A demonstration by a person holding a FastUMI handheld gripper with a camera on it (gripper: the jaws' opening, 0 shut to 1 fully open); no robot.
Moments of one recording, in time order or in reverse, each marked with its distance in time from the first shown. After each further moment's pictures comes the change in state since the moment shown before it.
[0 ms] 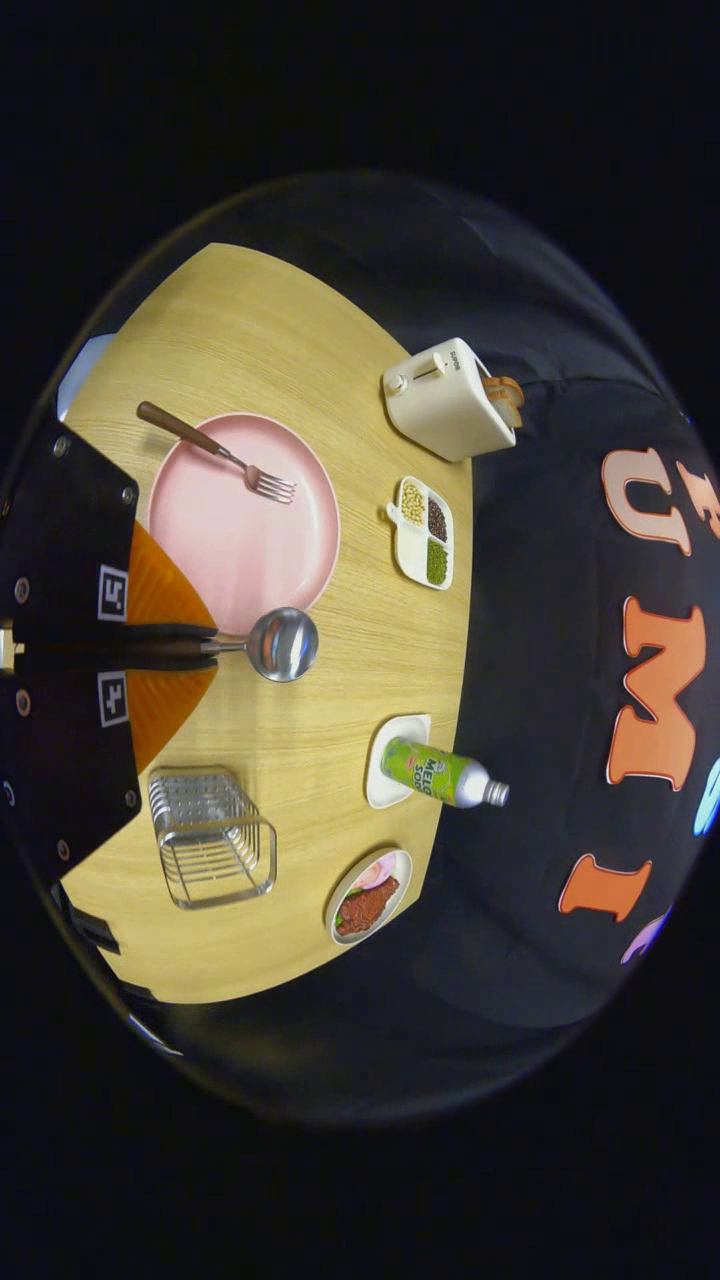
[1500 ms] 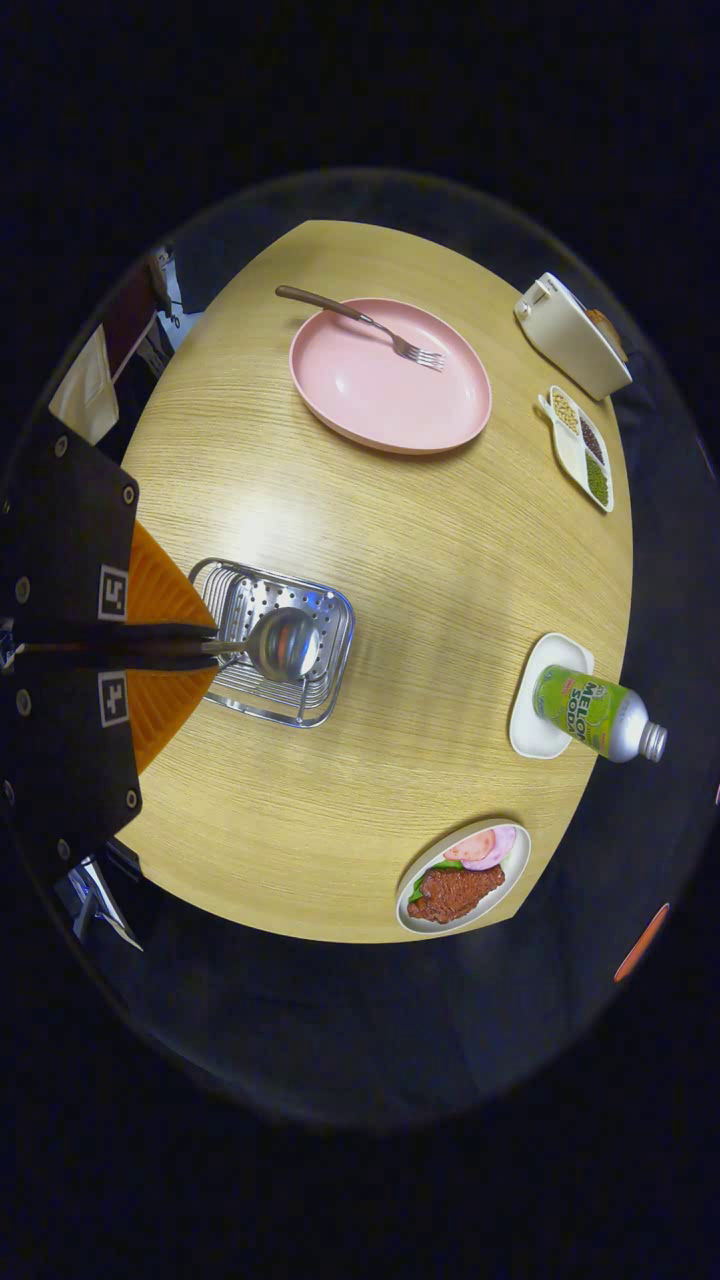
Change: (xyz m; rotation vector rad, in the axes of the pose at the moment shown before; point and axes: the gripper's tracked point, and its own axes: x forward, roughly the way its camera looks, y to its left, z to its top) arm 0.024 -0.141 -0.037 -0.208 0.604 0.005
